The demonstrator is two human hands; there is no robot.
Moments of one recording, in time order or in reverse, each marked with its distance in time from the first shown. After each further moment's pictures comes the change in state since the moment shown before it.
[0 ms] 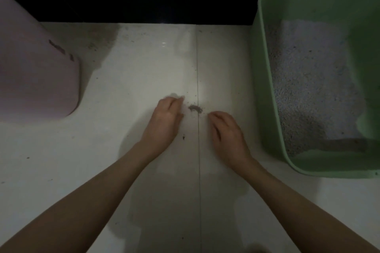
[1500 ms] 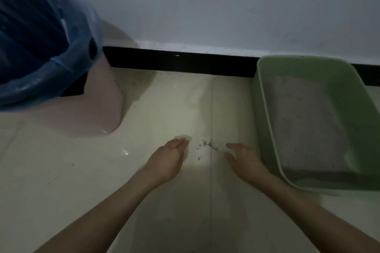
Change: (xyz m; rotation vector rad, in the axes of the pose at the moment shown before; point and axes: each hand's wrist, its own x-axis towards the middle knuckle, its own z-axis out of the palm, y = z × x) left_hand -0.058 0.010 -0.070 0.152 -0.289 -0.008; right_hand 0.004 -0.042 -0.069 -0.031 -0.534 0.295
